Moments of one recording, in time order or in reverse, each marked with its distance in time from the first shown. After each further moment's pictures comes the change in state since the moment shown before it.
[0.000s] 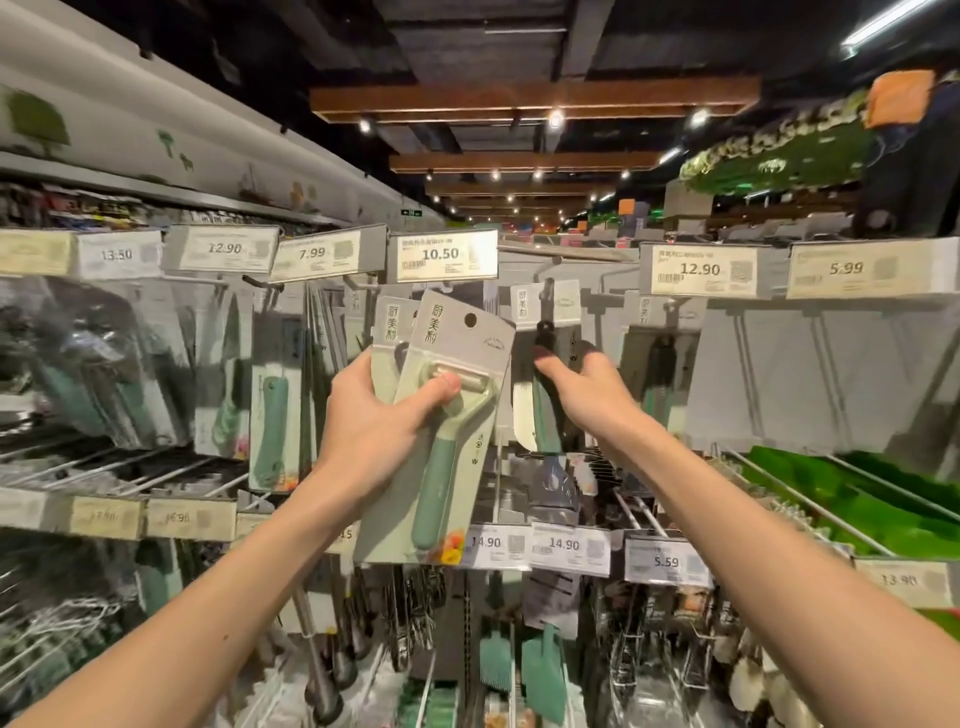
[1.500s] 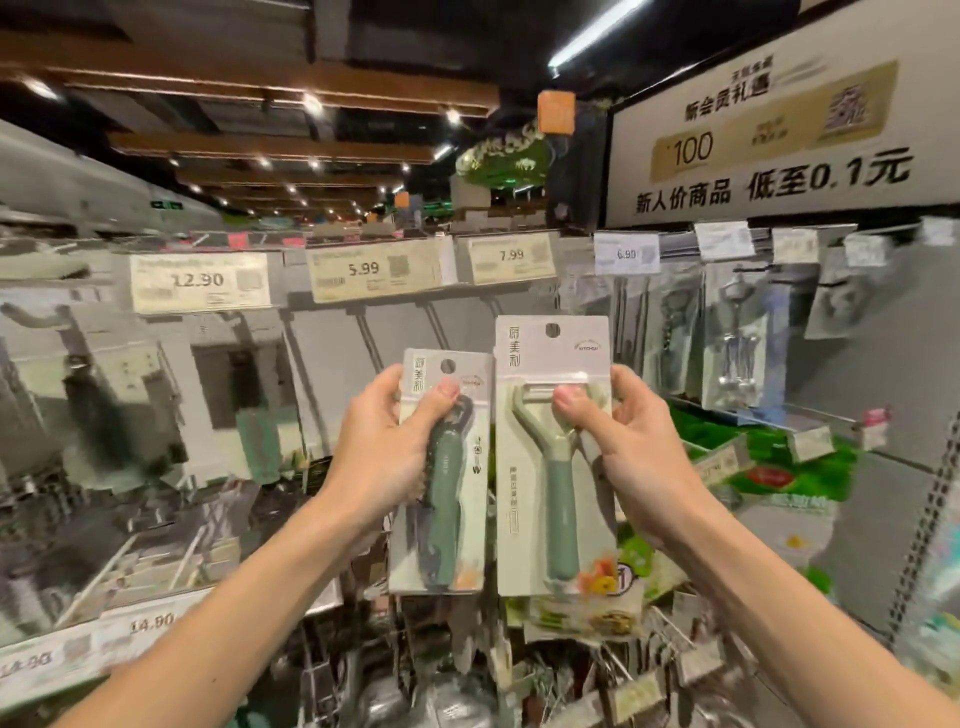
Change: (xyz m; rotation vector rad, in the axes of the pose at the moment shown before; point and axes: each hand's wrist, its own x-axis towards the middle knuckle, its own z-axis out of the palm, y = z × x) left_hand -0.078 0.078 0.312 -0.298 -0.527 -0.149; right_hand -0.121 0.116 -0.299 0.397 0.408 -0.093
